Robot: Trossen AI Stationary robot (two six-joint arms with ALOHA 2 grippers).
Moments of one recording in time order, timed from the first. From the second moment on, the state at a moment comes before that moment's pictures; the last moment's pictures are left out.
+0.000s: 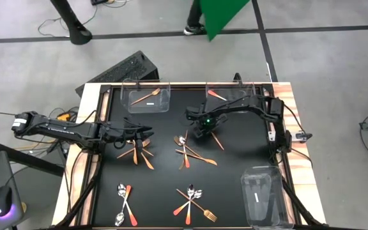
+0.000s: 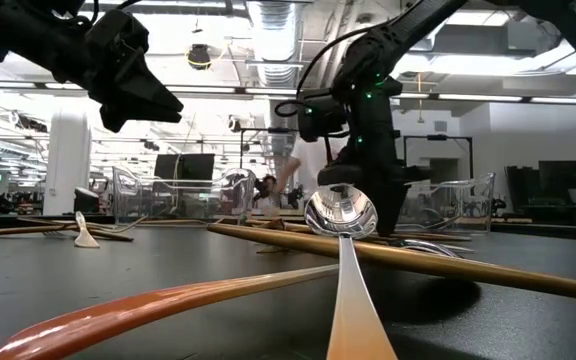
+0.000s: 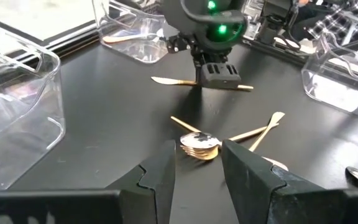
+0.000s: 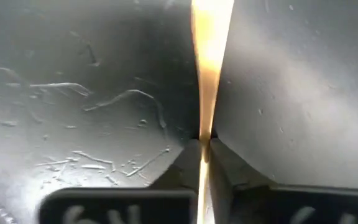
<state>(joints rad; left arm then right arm) -0.04 0.80 0.37 0.01 -0.34 -0.39 -0.28 2.07 1.41 -0.95 0.02 0.73</state>
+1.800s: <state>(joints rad) 0.05 0.80 0.37 -0.01 -0.35 -0.39 -0.10 1.99 1.41 -0.88 0.10 0.74</state>
